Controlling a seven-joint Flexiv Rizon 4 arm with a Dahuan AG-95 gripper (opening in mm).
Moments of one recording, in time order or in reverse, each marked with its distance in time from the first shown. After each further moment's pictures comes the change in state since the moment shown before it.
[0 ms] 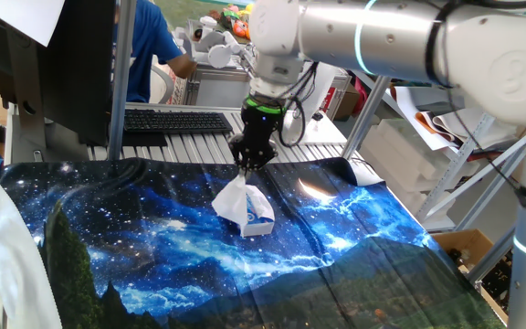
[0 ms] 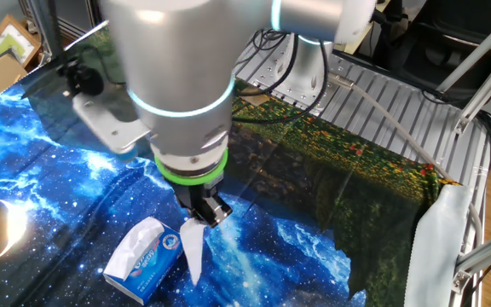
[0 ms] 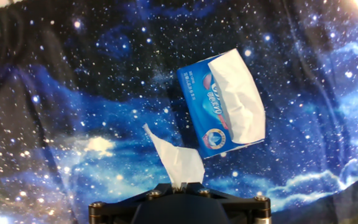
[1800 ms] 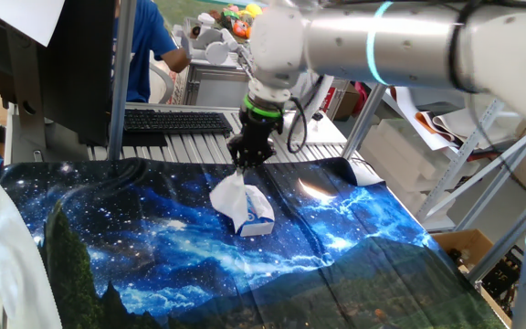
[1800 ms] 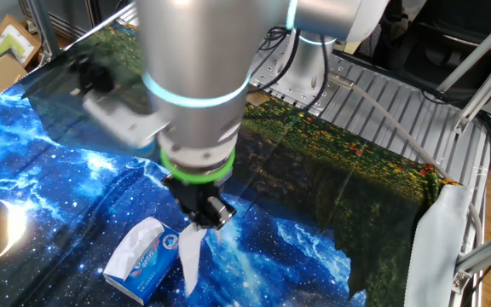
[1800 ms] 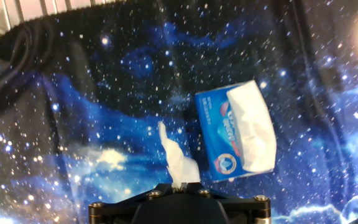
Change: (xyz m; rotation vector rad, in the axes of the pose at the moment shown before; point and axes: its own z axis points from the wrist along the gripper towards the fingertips) arm -0.026 0.011 -0.004 -0.015 -0.093 -0.061
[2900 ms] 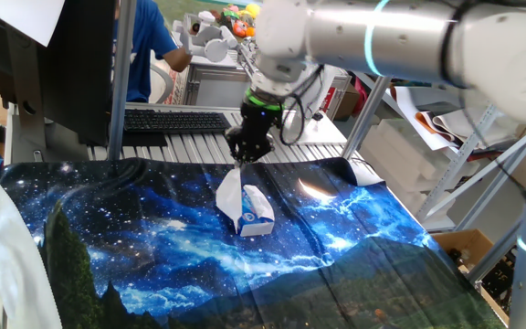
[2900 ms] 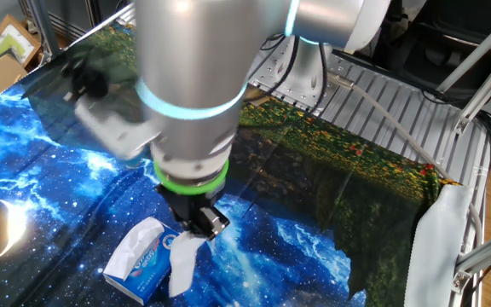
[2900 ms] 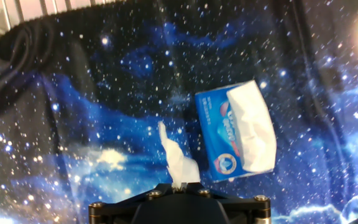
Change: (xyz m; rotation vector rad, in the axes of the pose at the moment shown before) arm 0.000 0.006 -0.007 -0.059 0.067 0.088
